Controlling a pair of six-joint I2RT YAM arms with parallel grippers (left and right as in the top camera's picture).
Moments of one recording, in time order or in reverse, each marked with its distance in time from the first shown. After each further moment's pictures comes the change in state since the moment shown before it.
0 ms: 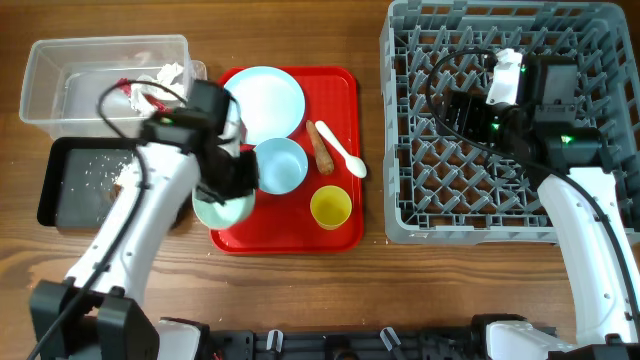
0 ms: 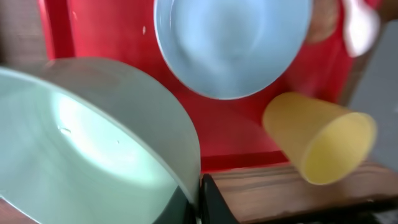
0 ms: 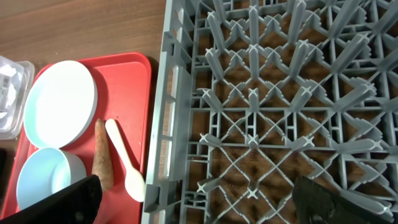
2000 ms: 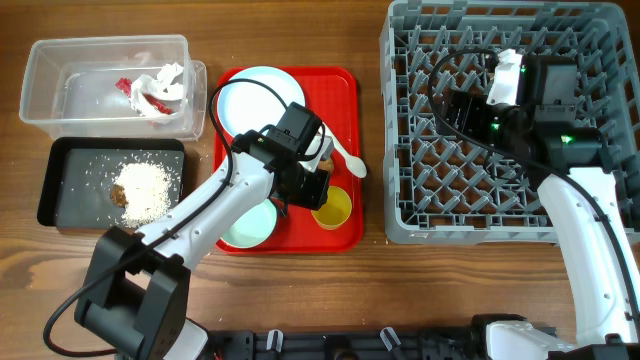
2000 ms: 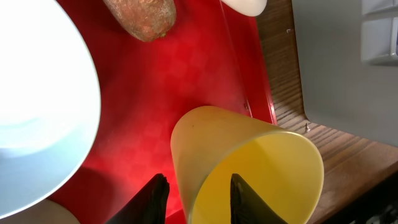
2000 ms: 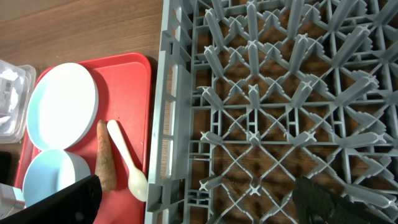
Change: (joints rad) left arm -0.319 0.150 -0.068 0.350 0.070 0.117; right arm 0.000 0.000 0.000 -0.006 0.000 0.030
